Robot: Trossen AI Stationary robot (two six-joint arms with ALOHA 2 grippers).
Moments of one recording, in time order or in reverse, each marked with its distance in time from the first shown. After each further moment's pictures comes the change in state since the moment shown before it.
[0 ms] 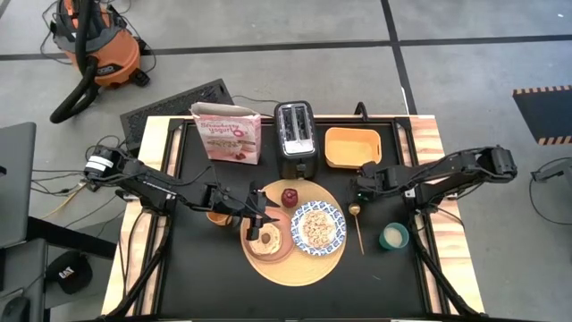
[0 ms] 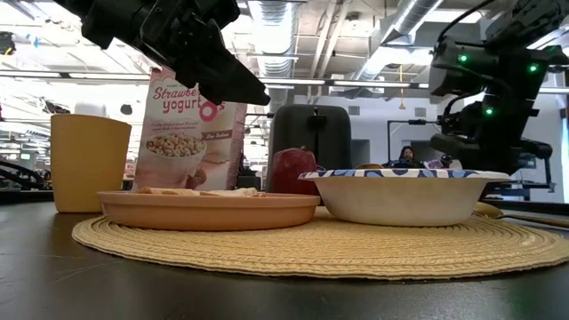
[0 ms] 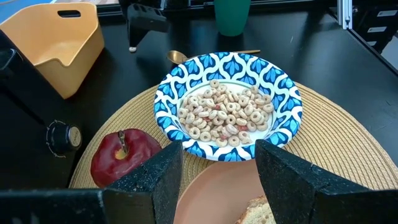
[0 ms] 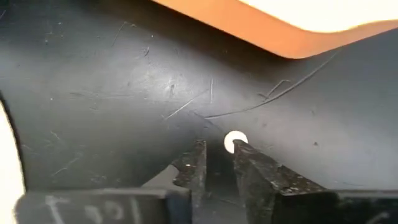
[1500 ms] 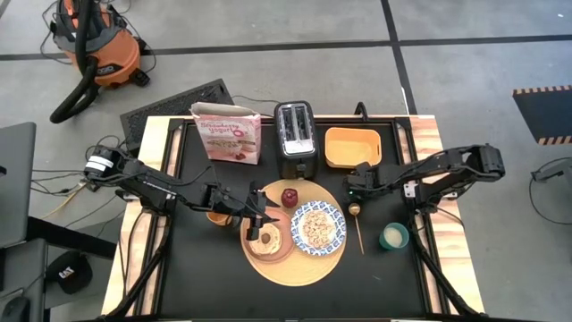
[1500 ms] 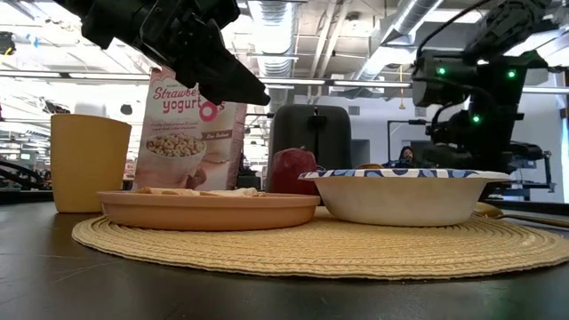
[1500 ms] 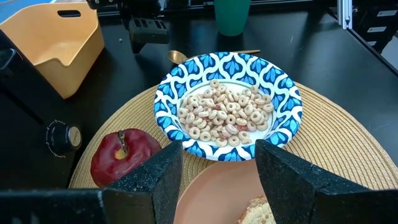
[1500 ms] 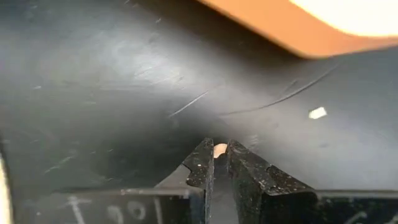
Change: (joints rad) left arm 0.000 0.000 0.000 0.000 0.000 0.000; right arm -0.047 0.134 0.061 -0.018 -0.047 -0.063
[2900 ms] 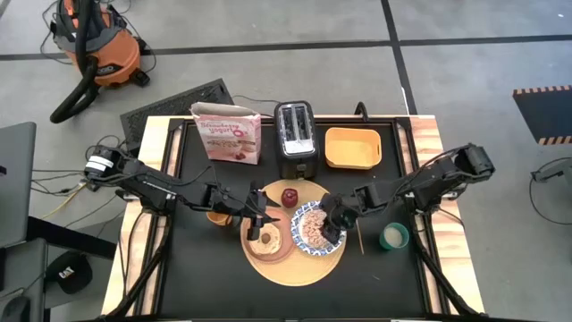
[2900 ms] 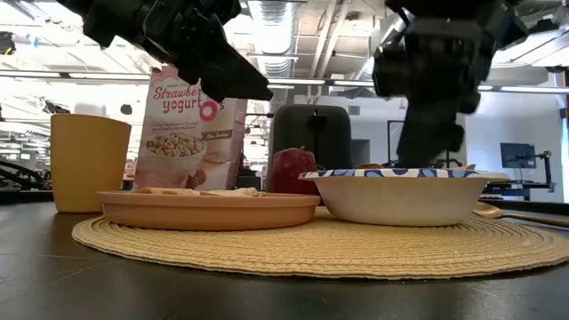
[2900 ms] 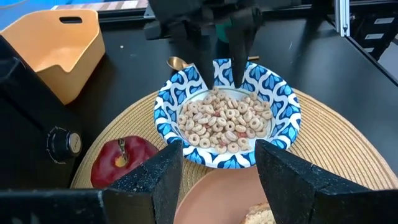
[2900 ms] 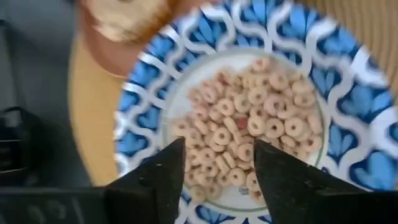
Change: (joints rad) left arm 0.000 -0.001 0.004 0.015 0.001 -0.002; right arm 0.302 0.125 0.206 0.477 -0.398 -0.340
